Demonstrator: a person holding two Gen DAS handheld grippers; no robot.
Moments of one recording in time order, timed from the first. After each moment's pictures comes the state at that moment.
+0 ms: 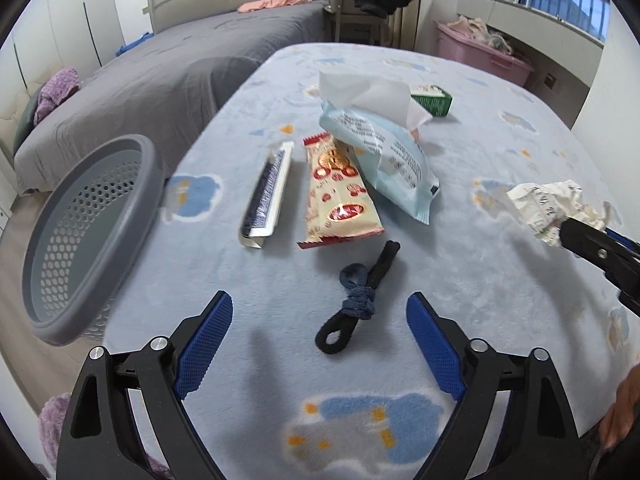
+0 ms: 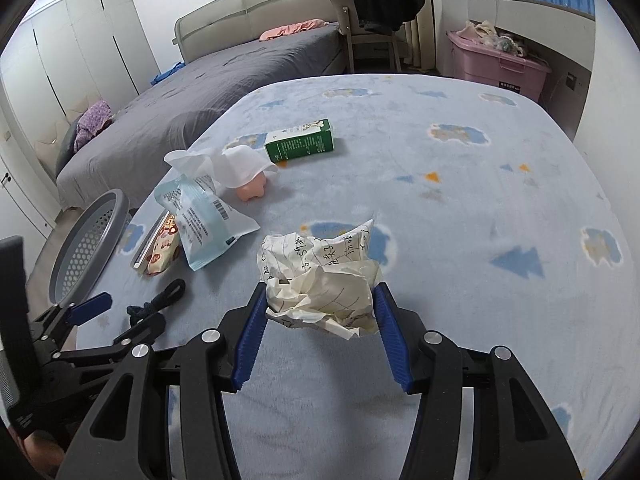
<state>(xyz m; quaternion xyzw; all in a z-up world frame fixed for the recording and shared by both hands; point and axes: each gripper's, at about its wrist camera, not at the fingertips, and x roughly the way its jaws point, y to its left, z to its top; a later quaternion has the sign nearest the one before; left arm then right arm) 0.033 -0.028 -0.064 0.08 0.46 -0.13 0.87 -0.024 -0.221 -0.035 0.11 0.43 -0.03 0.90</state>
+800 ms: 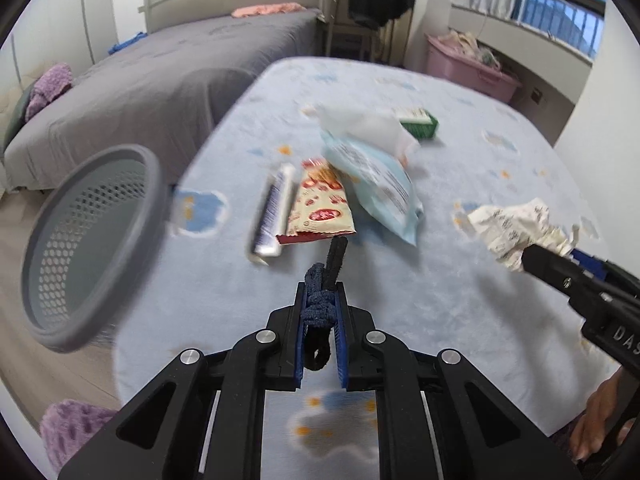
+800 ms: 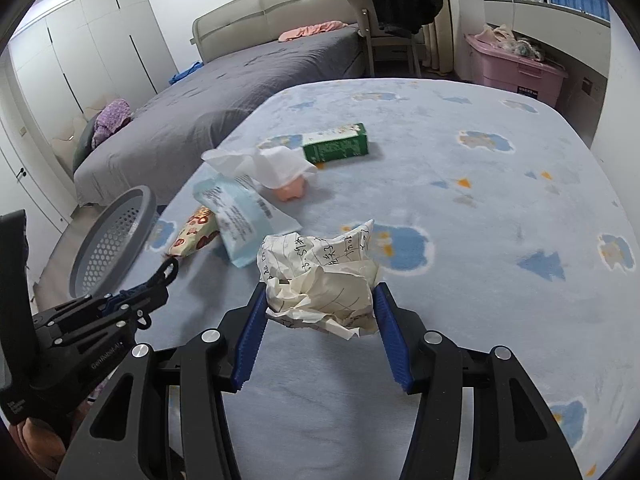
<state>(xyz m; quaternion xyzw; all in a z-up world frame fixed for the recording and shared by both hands) 0.030 -0.009 -0.030 0.05 0.45 -0.15 0.88 -0.023 -0.195 -0.021 0.12 0.42 0.01 0.90</state>
